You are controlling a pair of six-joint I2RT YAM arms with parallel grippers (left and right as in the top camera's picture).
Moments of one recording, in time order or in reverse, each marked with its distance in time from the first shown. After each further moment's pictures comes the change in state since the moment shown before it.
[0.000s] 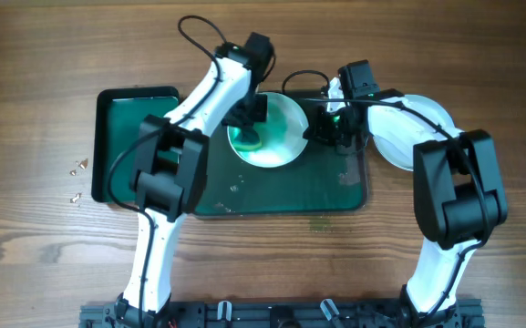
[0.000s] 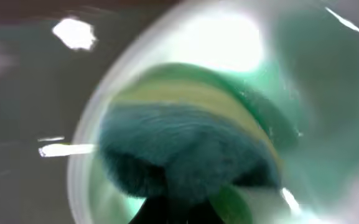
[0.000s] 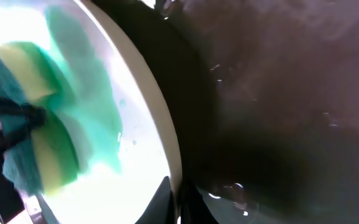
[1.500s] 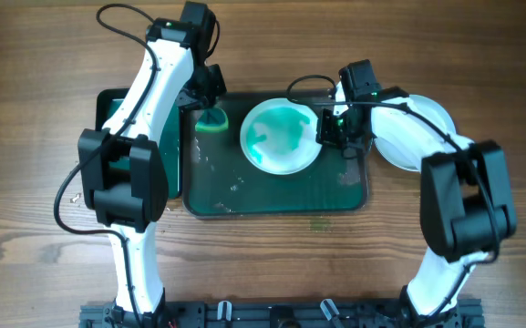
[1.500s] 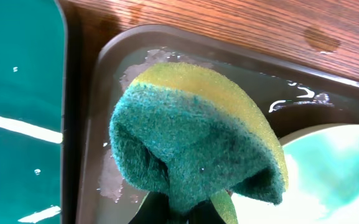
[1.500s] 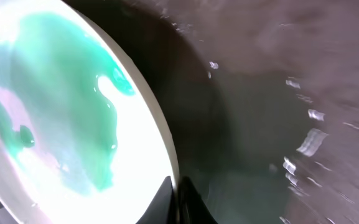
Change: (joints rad) left arm 0.181 -0.181 -0.011 -0.055 -0.080 -0.280; right arm 0.025 -0.101 -0.005 -0.152 0.254 -0.020
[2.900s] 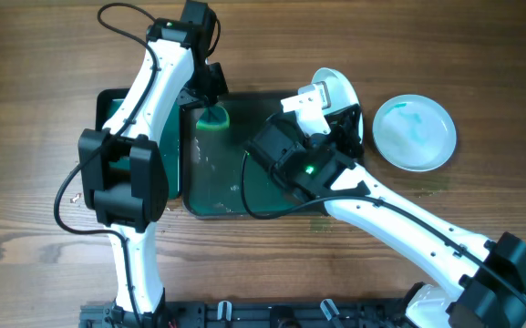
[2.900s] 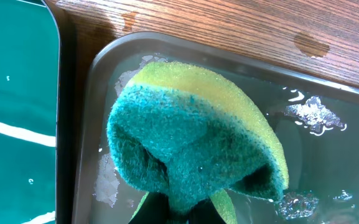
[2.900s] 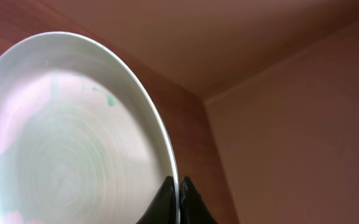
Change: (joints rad) left arm 0.000 0.000 0.000 0.018 0.006 0.002; right arm 0.587 -0.343 0.000 -0.243 1.573 -0.117
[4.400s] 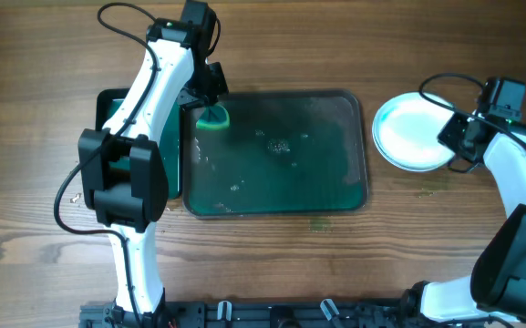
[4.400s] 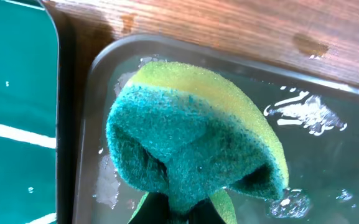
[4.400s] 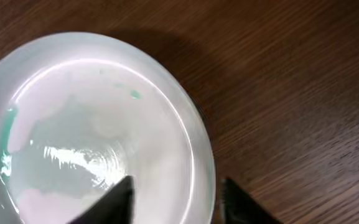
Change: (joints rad) left arm 0.000 0.000 0.000 -0.002 0.000 0.013; right arm -1.162 0.047 -0.213 0.322 -1.259 -0.001
